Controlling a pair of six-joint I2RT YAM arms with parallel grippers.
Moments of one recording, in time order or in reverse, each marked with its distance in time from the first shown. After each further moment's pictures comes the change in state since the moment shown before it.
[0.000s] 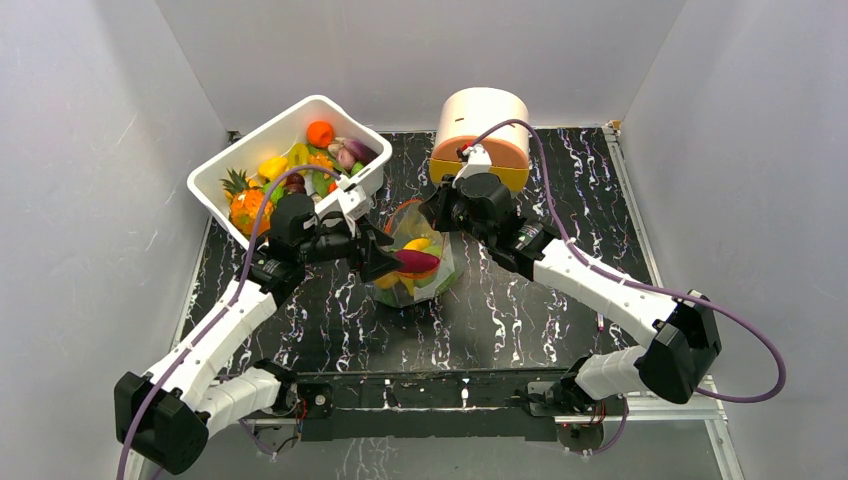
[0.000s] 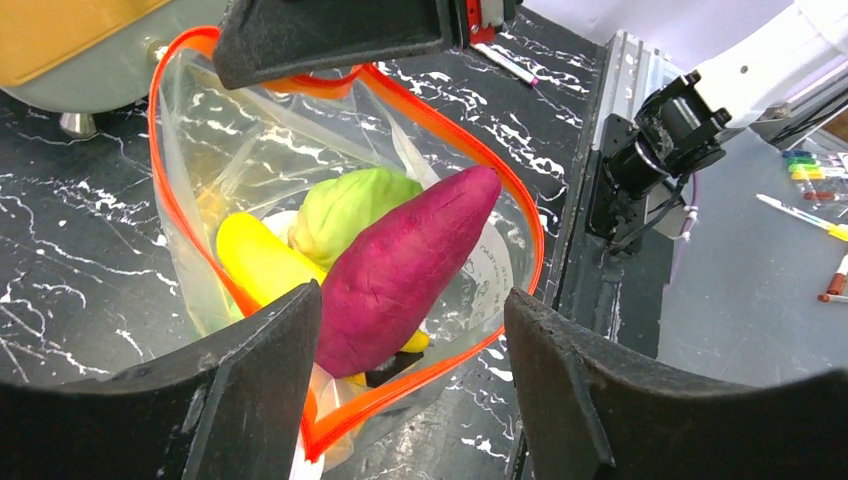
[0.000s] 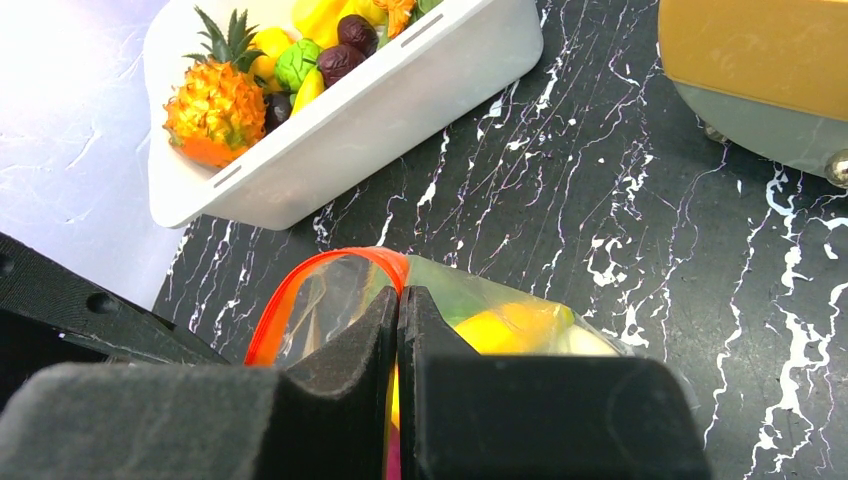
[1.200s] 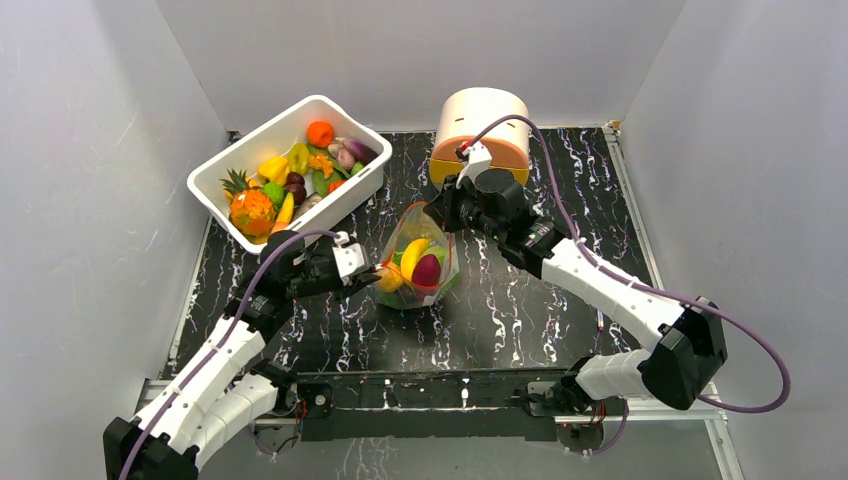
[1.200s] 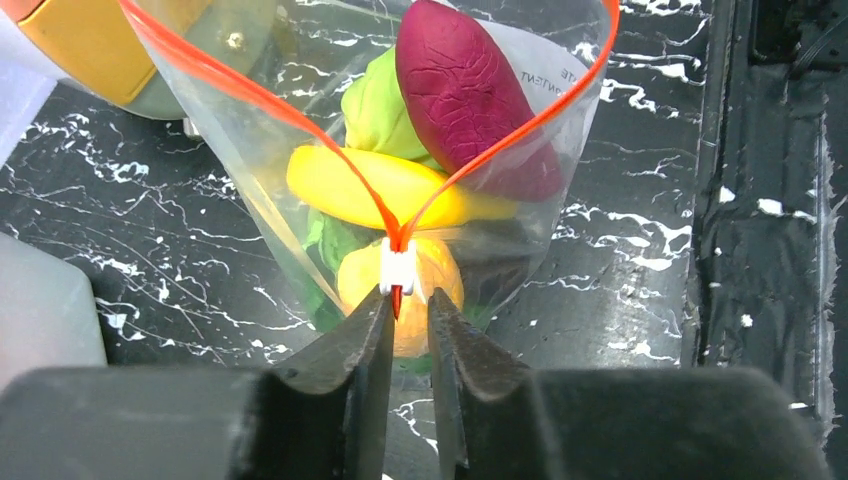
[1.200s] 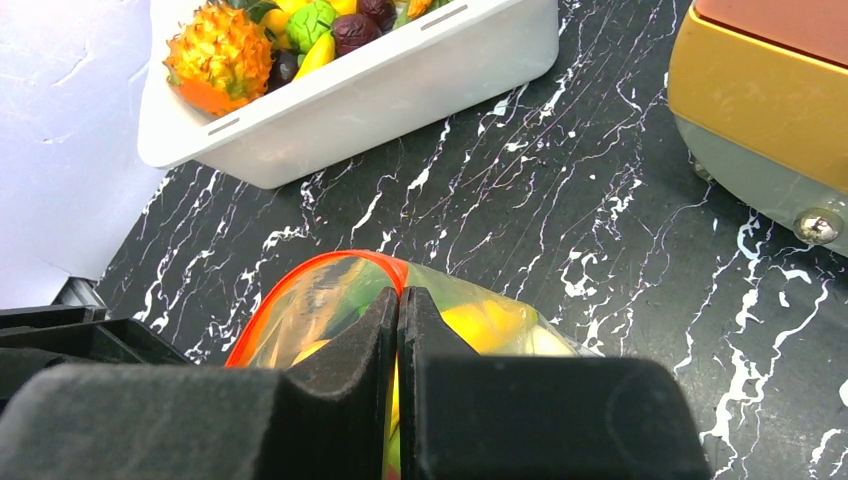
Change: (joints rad) left arm 0.000 -0.237 -0.217 -0.103 -0.093 0.513; right arm -0.061 -0.031 -0.021 0.009 -0.158 -0.166
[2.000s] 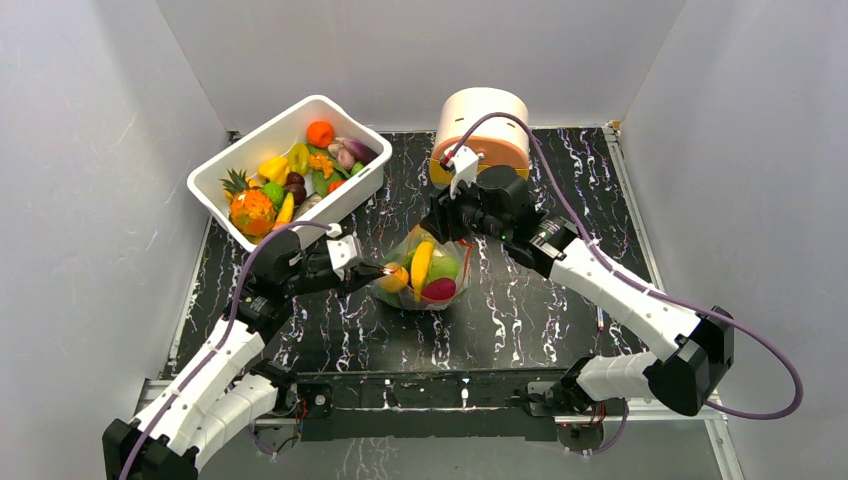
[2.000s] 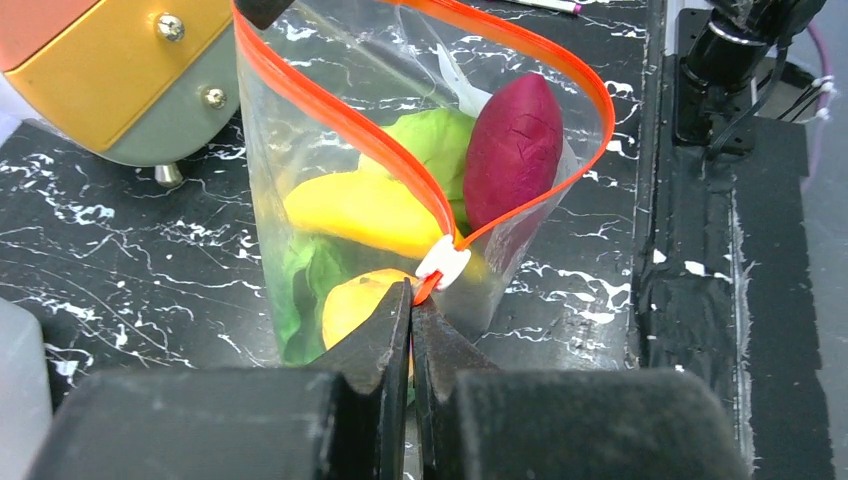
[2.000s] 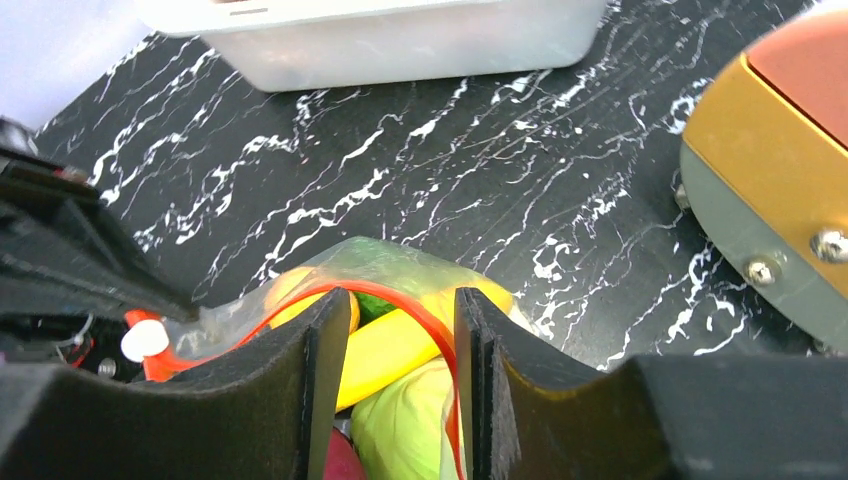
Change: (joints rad) left arm 0.000 -0.013 0.000 0.114 0.082 -0.155; right arm 0.022 -0.037 0.079 -0.192 -0.101 -0.261
